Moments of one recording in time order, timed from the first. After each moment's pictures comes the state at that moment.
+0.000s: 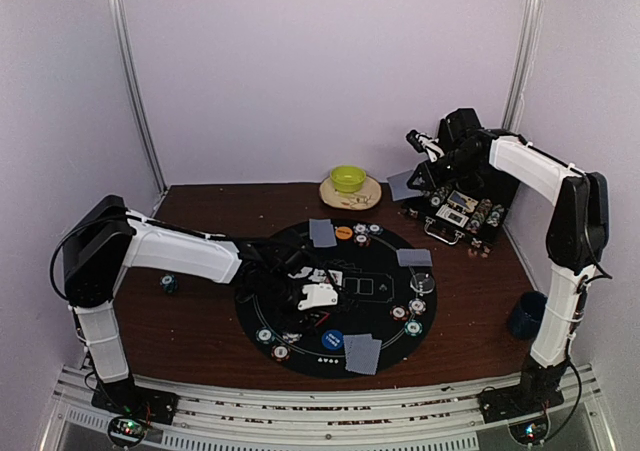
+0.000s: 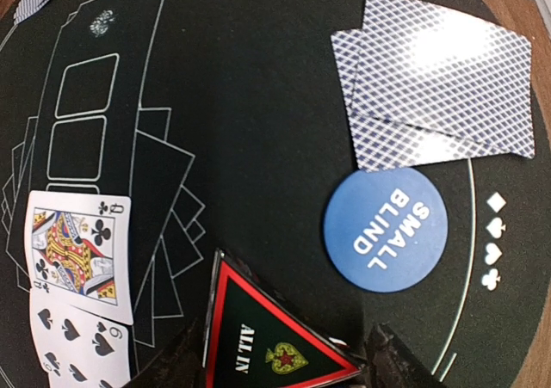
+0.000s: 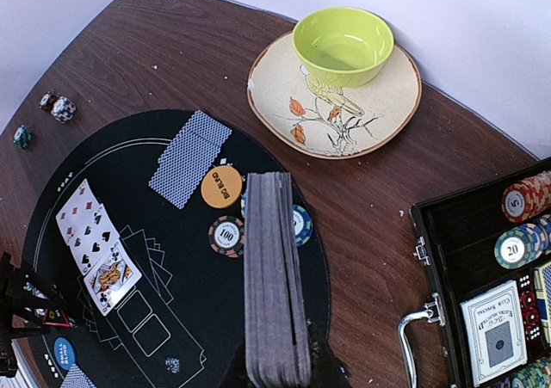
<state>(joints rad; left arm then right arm) -0.97 1.89 1.16 -0.36 0.22 0.64 0.23 1.93 1.79 -0.71 -0.44 -0.23</state>
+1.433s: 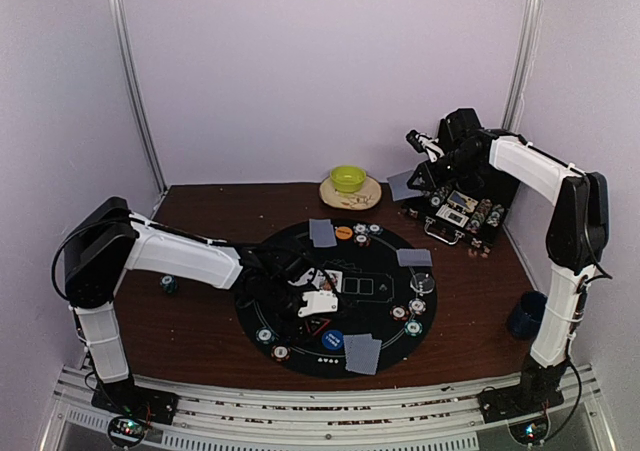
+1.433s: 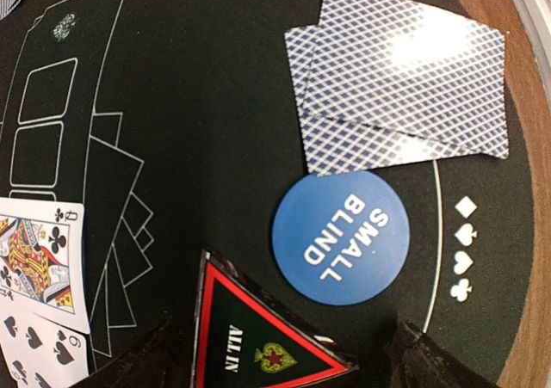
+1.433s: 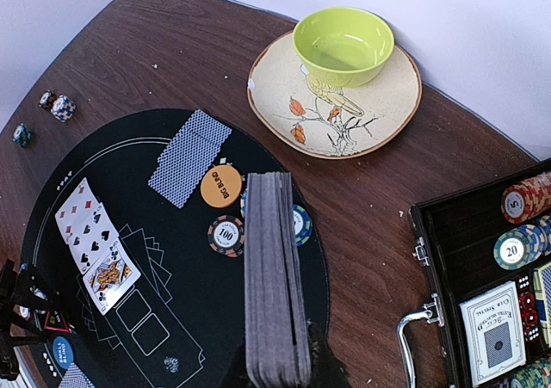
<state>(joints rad) -0.98 1.89 1.13 -0.34 0.26 0.63 0.23 1.93 1.79 -0.72 -0.44 -0.24</state>
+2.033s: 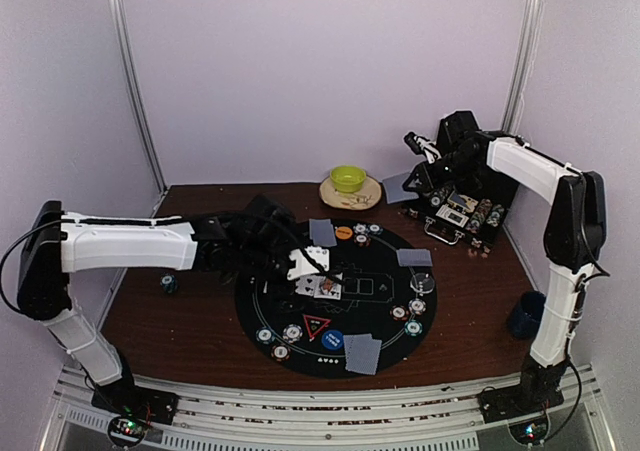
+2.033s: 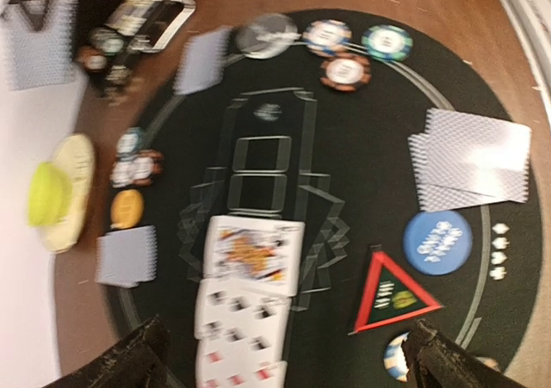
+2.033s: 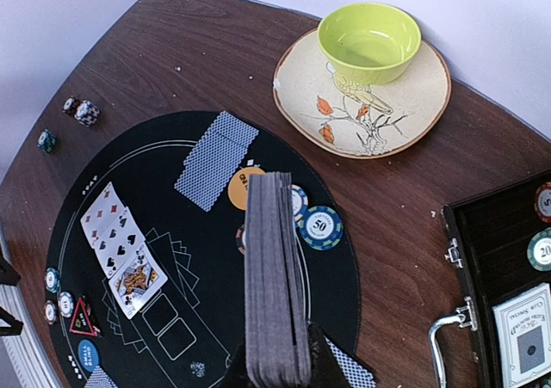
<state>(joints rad) -0.97 1.65 1.16 -0.35 0.12 0.69 0.23 1.95 1.79 -0.71 -0.51 -0.19</state>
